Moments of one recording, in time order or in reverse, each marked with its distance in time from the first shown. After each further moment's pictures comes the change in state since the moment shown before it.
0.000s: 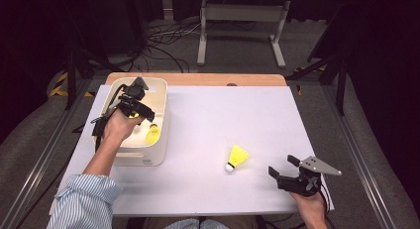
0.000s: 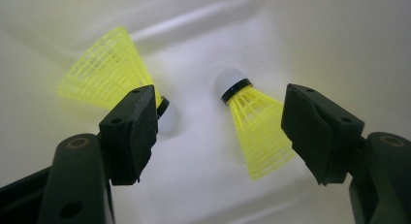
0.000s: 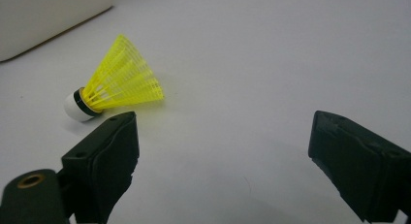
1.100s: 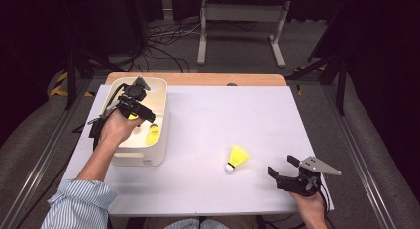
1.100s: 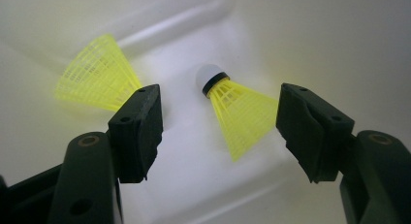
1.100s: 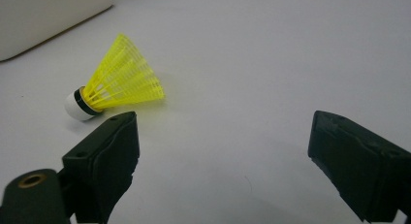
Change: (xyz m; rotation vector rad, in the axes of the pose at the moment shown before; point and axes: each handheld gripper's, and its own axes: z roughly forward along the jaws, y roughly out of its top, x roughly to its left) left arm -0.012 -0.008 -0.017 -0.029 -0.018 0.067; right arm 0.000 0.000 0.001 0.004 0.002 0.001
